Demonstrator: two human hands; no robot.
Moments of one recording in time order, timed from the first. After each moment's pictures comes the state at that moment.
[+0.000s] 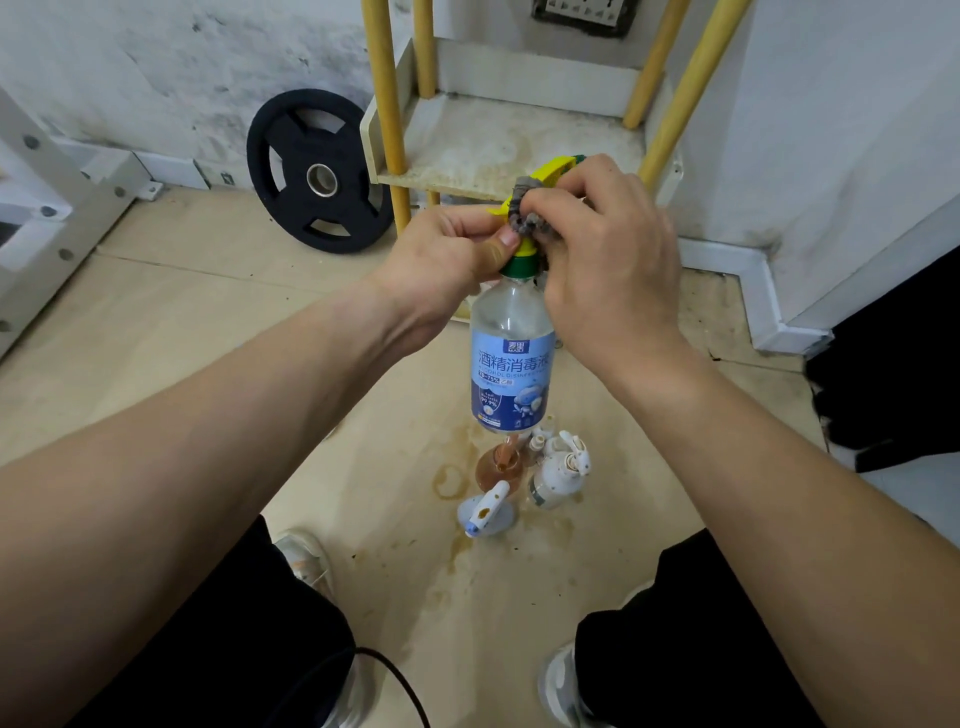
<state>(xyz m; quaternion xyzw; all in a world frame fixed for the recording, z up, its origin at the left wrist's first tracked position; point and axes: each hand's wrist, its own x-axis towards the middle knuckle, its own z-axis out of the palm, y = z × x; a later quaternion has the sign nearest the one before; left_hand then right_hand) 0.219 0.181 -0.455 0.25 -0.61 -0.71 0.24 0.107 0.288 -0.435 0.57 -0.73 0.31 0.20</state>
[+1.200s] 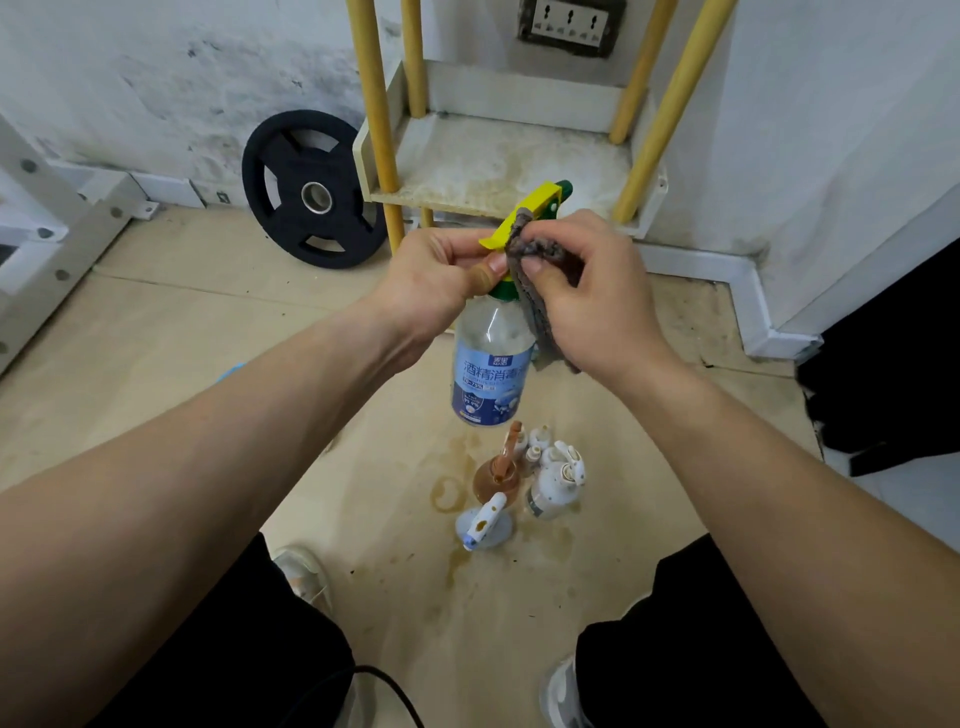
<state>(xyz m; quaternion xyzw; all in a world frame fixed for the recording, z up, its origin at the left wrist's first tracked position) 0.218 0.182 -0.450 0.26 -0.65 -0.67 0.25 0.100 0.290 -0.438 0.50 -0.72 0.48 -0.06</state>
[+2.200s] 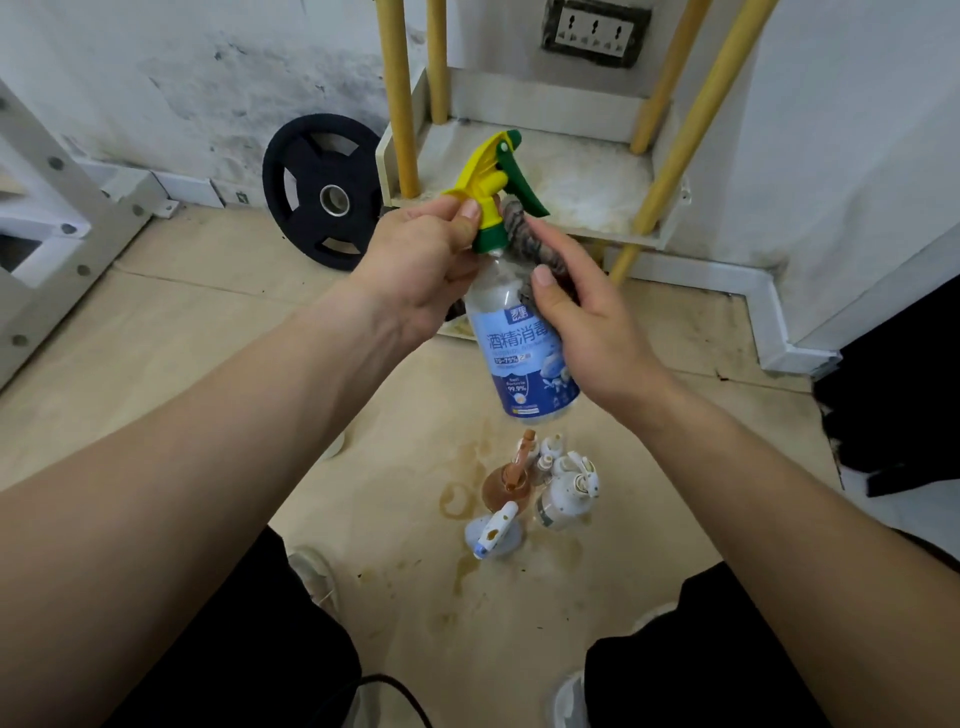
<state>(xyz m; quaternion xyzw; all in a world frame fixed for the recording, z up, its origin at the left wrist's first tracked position) 0.225 0.176 -0.416 0.35 -0.49 -0.74 0.30 0.117 0.292 -0.451 0.42 -0.65 0.55 -0.33</state>
